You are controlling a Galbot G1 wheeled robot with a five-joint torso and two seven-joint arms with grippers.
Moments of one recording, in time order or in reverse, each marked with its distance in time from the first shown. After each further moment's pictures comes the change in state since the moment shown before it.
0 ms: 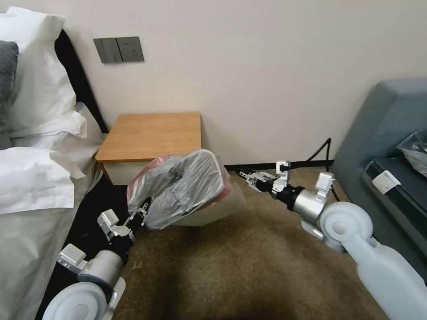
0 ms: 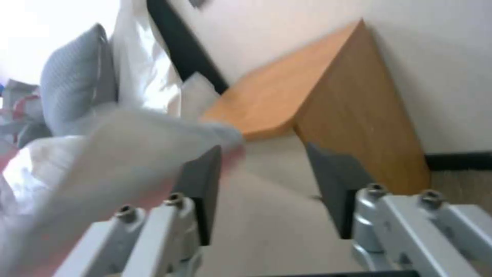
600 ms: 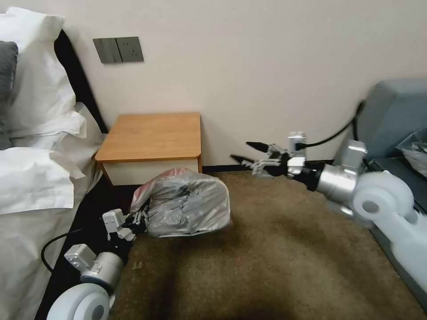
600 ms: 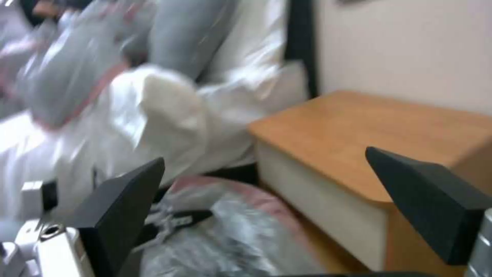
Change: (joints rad) left arm 0.021 0.064 0.038 0.059 0.500 -0.104 0.210; right arm 0.482 -0.238 -0.325 0.003 -0.082 0.003 -0.263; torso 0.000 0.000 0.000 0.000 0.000
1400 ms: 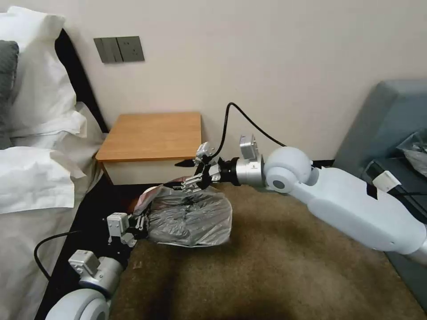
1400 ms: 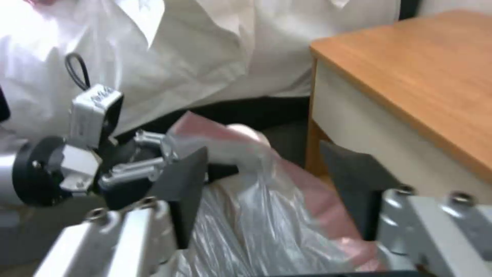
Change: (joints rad) left arm 0.023 0.009 -0.015 -0.002 0.128 -0.056 0.073; right arm 0.440 0.200 -0.564 -0.196 -0.099 -0.054 0.033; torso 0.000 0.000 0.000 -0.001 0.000
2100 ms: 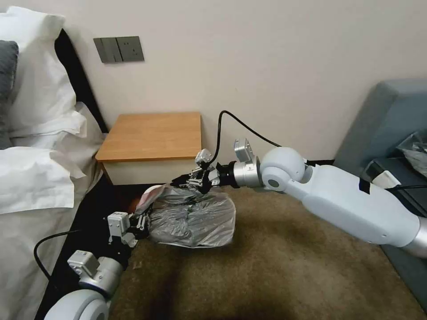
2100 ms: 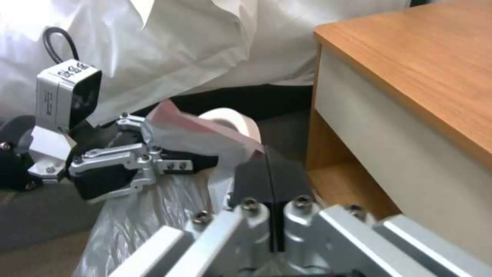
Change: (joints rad) left arm 0.012 -0.006 0.000 -0.015 0.004 -0.005 0.028; right arm 0.027 0.022 -0.035 -0.046 -0.033 0.010 -0.045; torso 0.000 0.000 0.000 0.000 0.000
